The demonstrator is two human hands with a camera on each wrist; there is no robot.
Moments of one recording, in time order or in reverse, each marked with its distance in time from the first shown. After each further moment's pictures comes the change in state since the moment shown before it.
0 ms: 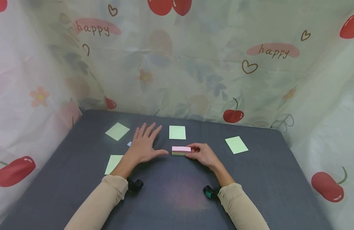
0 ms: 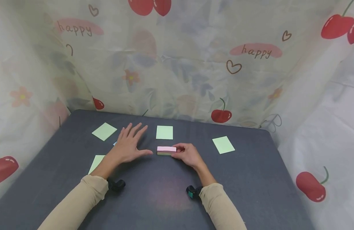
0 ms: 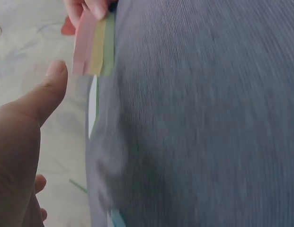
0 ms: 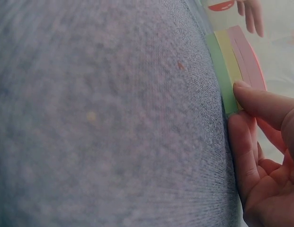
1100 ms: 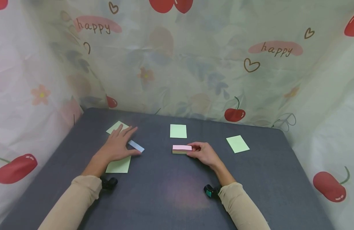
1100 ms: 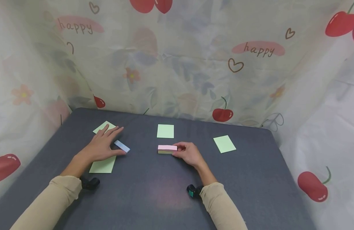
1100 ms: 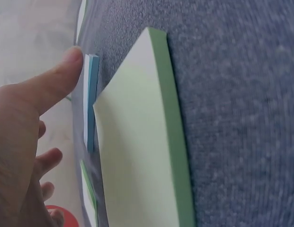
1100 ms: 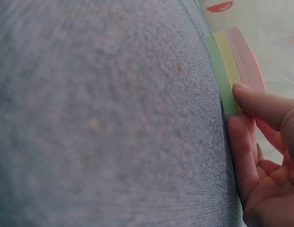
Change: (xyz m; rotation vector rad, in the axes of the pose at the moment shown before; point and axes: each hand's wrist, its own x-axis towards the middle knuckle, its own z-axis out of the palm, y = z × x) left_hand -0.035 -0.090 -0.027 -0.058 -0.106 -0.012; right_hand -0.001 -0.002 0.001 -0.001 0.011 -0.006
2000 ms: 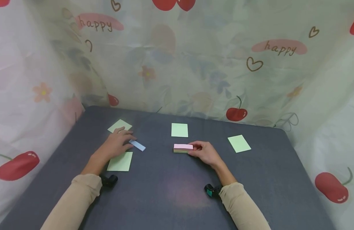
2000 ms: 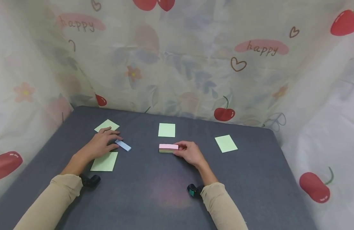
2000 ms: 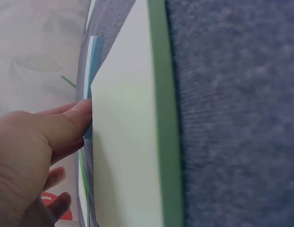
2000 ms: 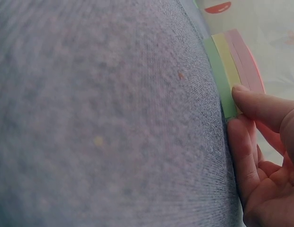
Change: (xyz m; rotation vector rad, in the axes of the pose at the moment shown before) left_hand -0.004 -0.011 0.002 -0.025 0.046 0.065; right_hand 0.002 0.001 0.002 -0.007 0.007 0.004
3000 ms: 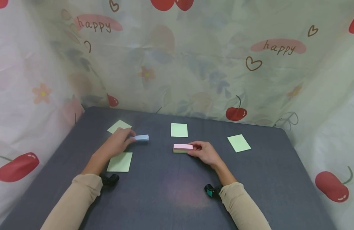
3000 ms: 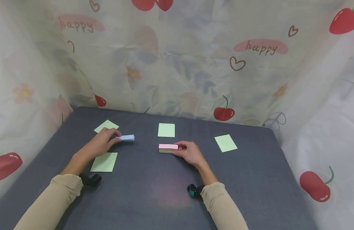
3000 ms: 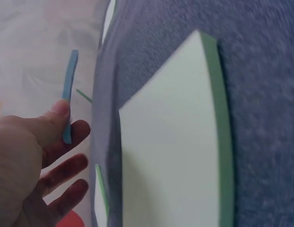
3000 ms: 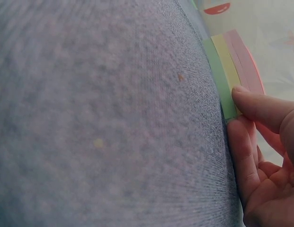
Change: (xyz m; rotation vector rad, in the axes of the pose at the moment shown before) left_hand 0.013 0.009 -0.006 -0.113 0.049 -0.043; right_hand 0.000 0.002 -0.001 -0.003 -0.013 0.017
